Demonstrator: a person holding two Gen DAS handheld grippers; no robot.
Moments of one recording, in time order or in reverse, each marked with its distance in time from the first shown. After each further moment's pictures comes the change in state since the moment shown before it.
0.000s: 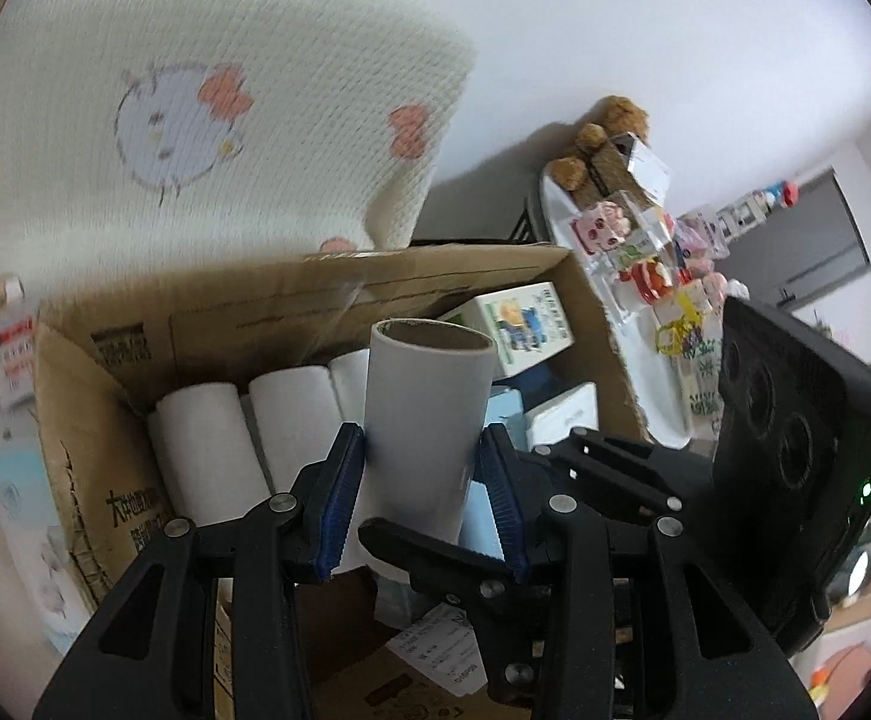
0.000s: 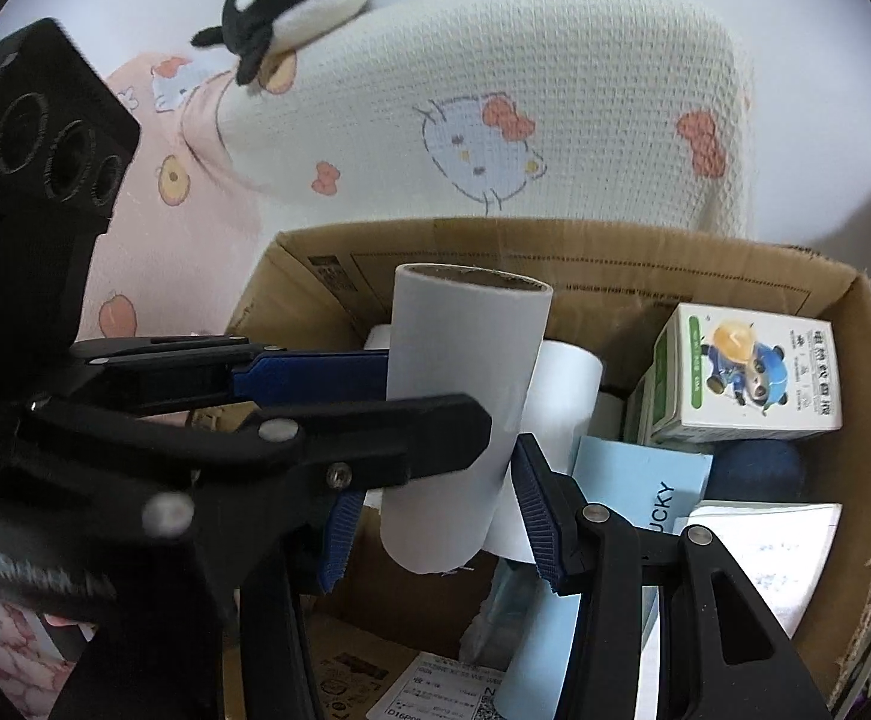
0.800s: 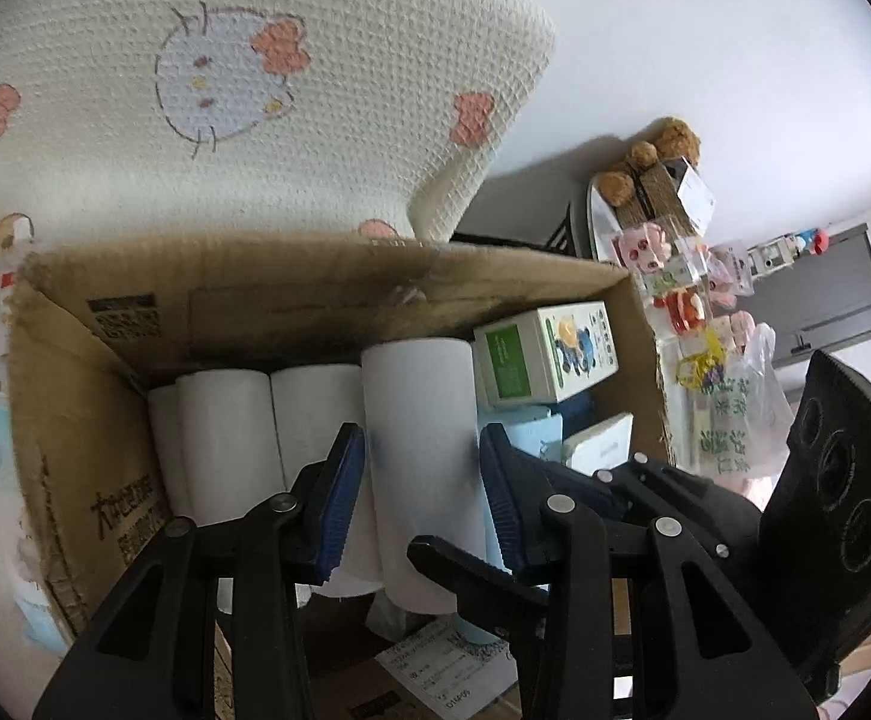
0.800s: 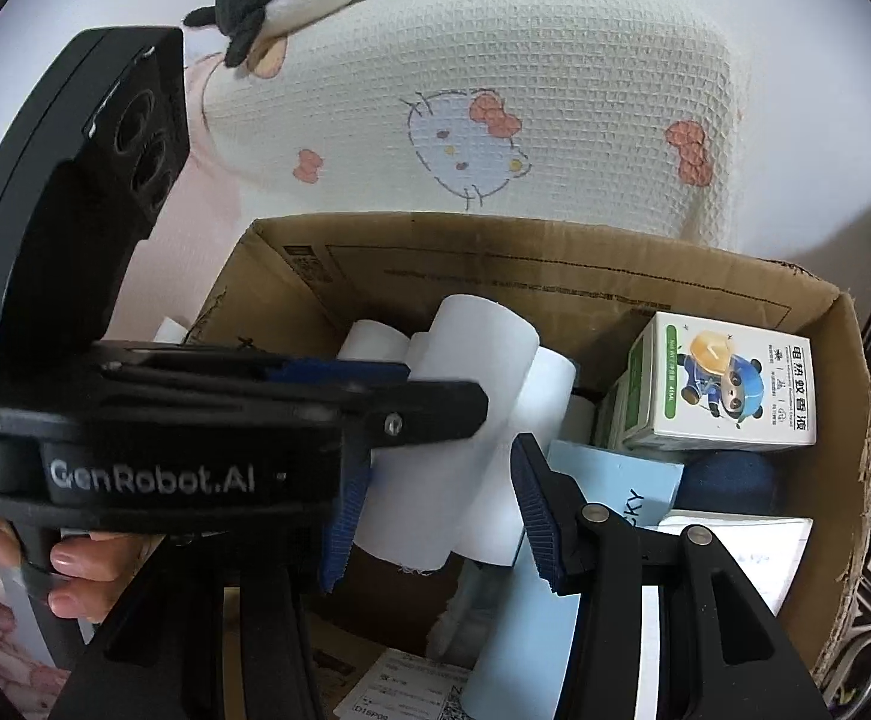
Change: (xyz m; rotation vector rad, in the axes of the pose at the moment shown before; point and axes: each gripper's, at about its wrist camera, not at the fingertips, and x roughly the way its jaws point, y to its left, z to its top) left arm 0.018 0.014 0.006 -0.125 0.009 0.027; right arm 0.002 0.003 0.004 -0.050 0.002 -0.072
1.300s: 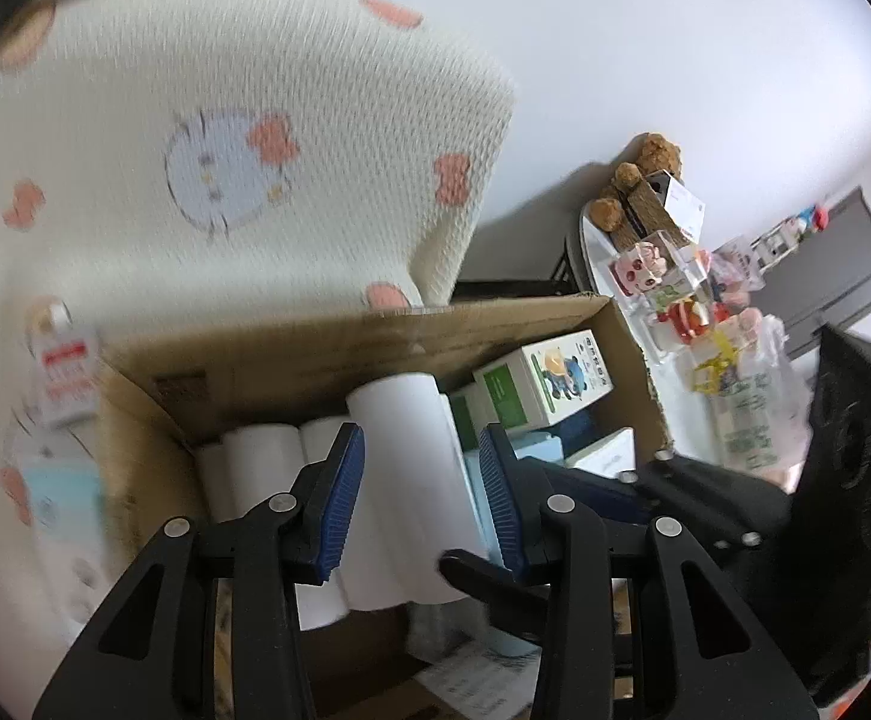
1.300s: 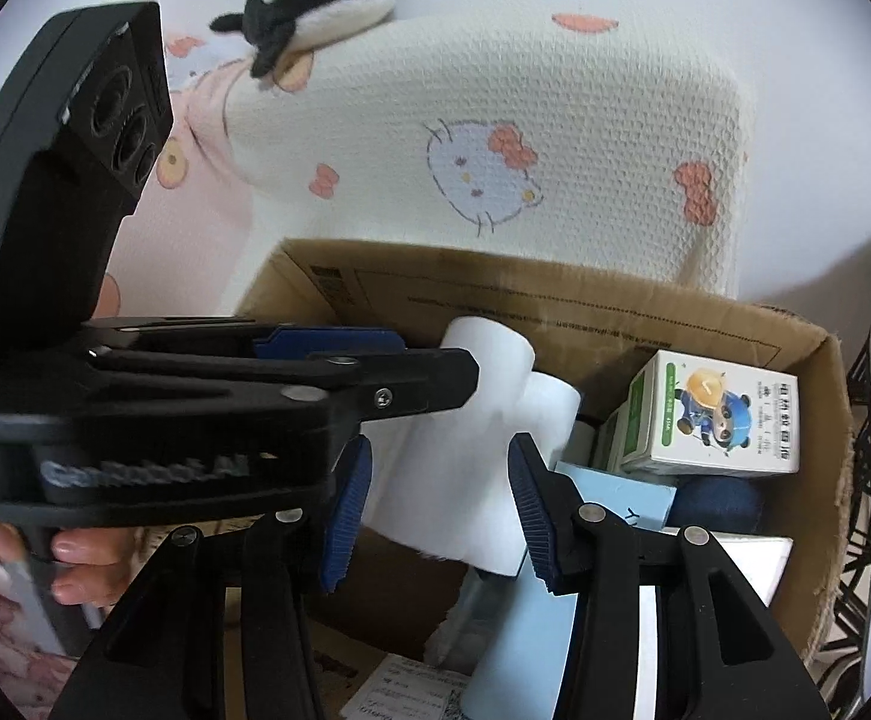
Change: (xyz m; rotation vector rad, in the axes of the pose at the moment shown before) left arm -0.035 -0.014 -0.003 0.148 -0.146 0.081; right arm -0.026 0.015 -0.004 -0.057 -0.064 -0.028
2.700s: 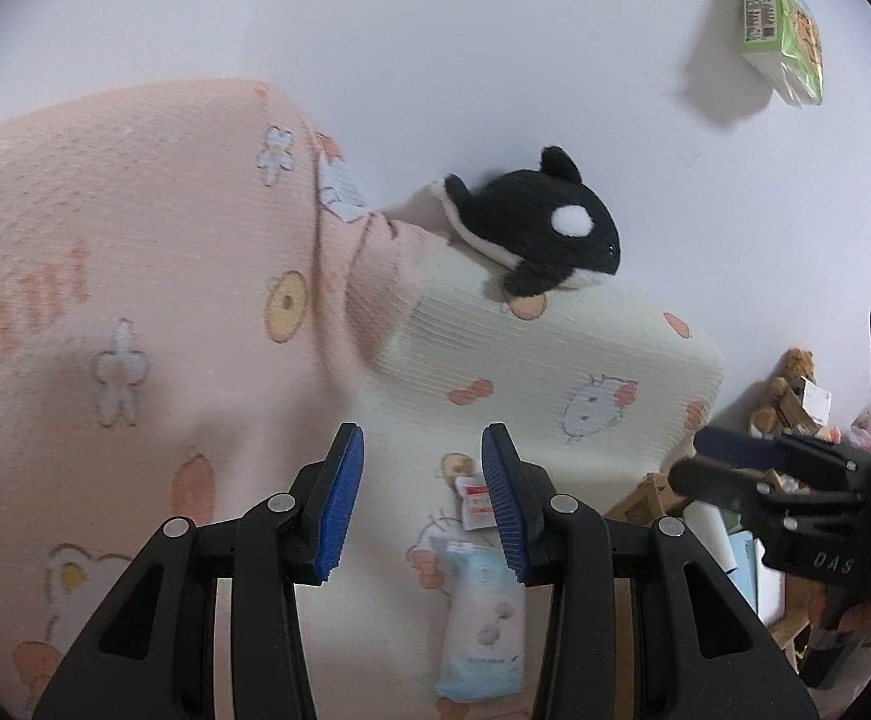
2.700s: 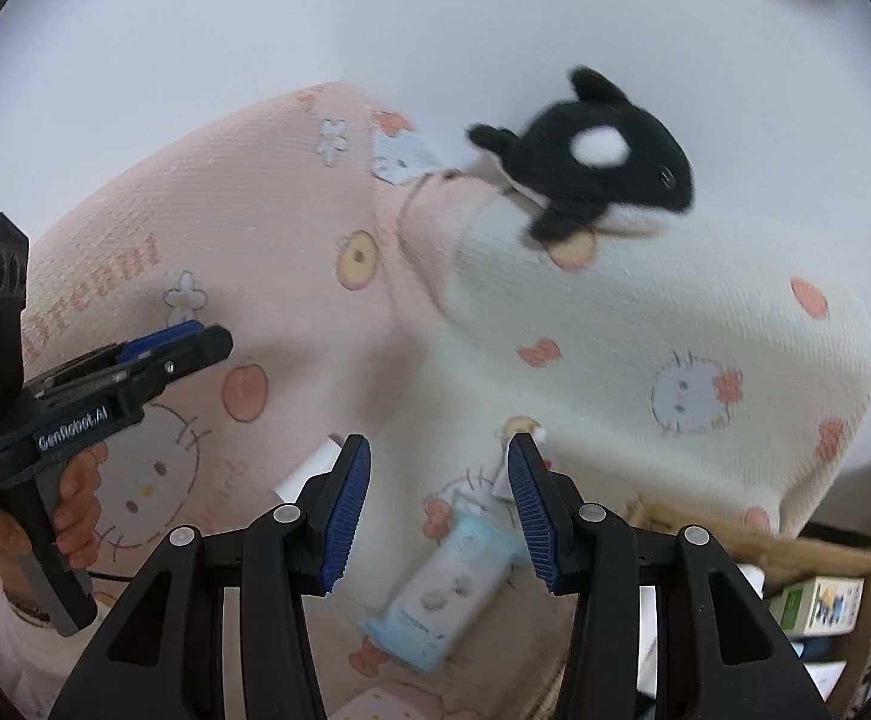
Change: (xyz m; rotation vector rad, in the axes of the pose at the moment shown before) left arm -0.289 0.166 -0.079 -0.141 -0.535 0.440; right arm -0.034 0.222 0.088 -0.231 -0.236 0.083
